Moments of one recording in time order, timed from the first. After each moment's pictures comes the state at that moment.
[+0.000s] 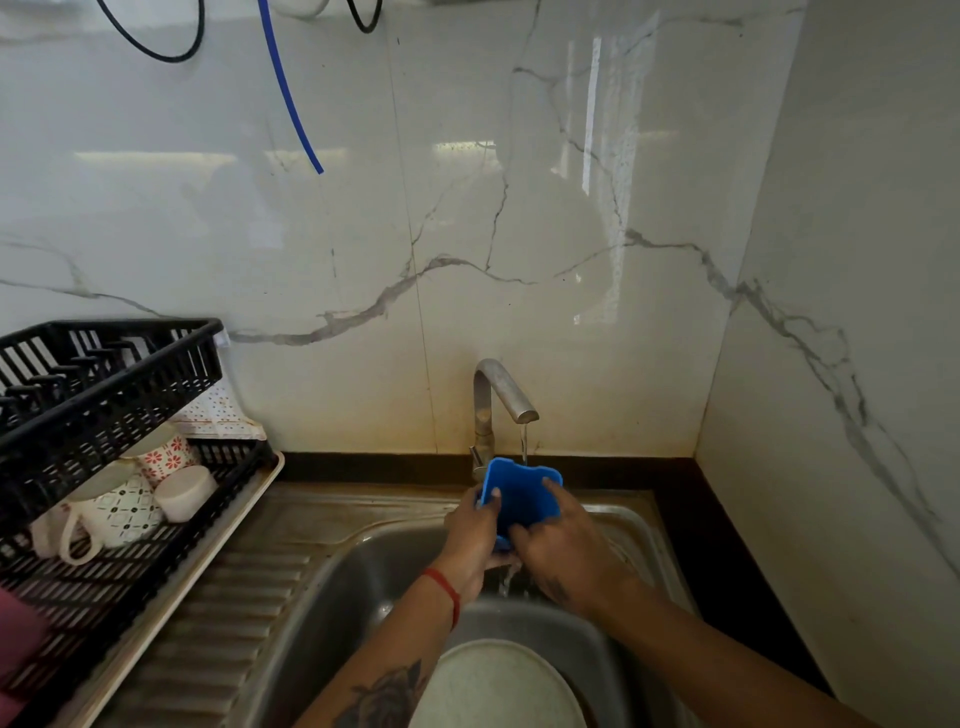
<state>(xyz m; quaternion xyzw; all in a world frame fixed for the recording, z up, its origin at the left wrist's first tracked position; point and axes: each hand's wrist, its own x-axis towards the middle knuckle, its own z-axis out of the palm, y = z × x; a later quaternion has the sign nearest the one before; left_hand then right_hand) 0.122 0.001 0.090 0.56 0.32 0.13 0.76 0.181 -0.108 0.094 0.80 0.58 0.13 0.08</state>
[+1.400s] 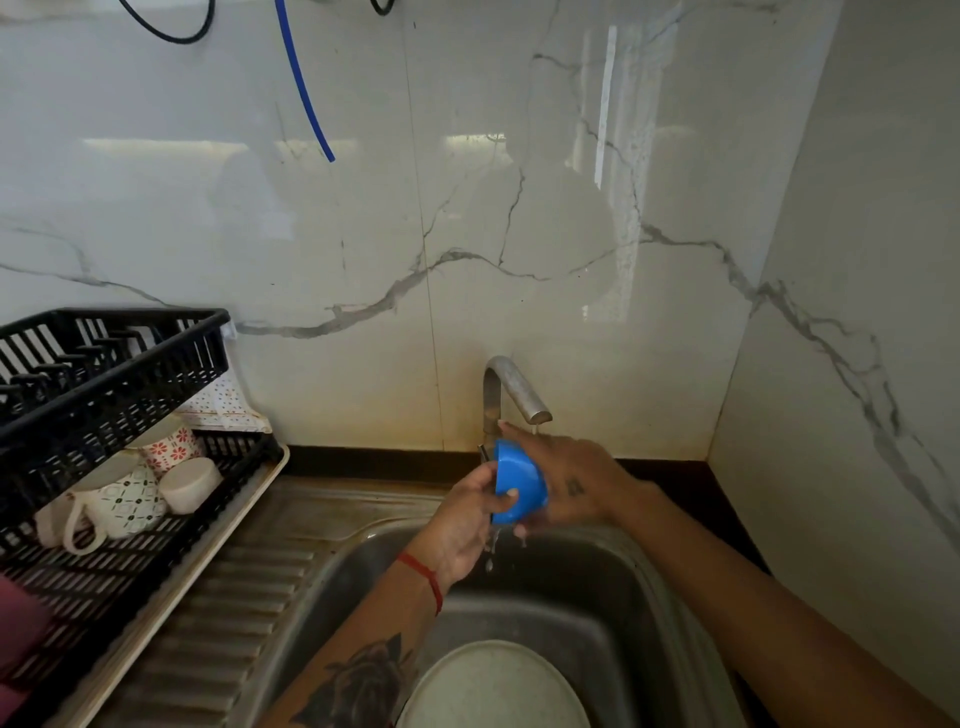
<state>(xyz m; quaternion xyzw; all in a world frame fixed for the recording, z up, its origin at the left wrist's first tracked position) 0.114 0.026 0.108 0.59 0.18 0.10 0.78 0.237 -0.086 0.143 0.82 0.55 -0.03 -0.13</state>
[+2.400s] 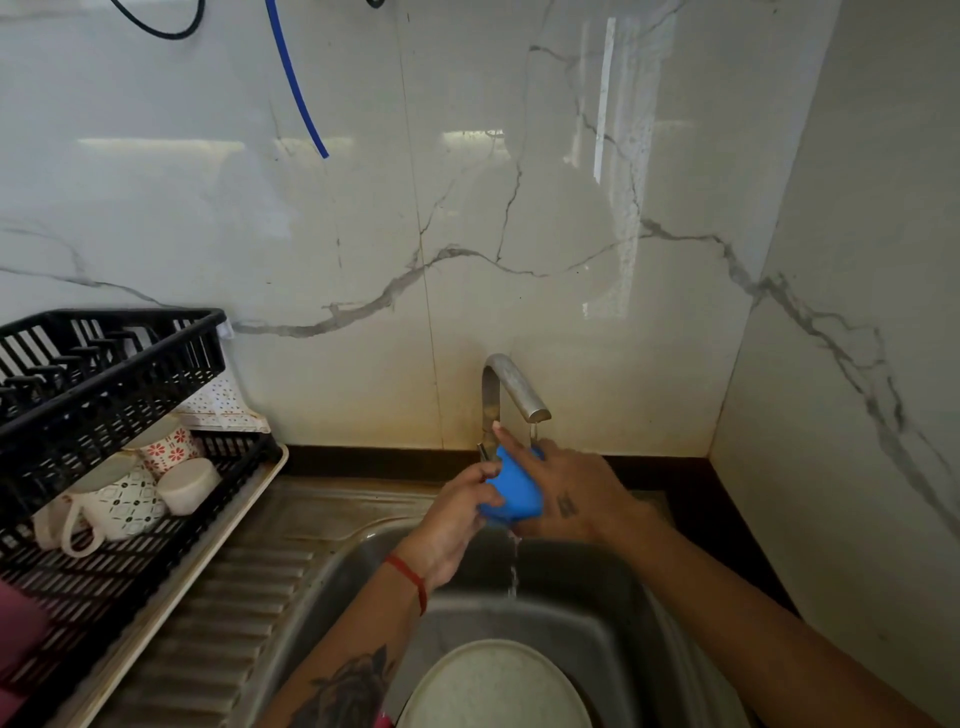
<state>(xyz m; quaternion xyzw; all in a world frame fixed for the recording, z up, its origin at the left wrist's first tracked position) 0.111 0.031 0.109 0.62 0.20 0.10 0.75 0.224 -0.085 0.124 0.83 0.55 0.03 -0.05</state>
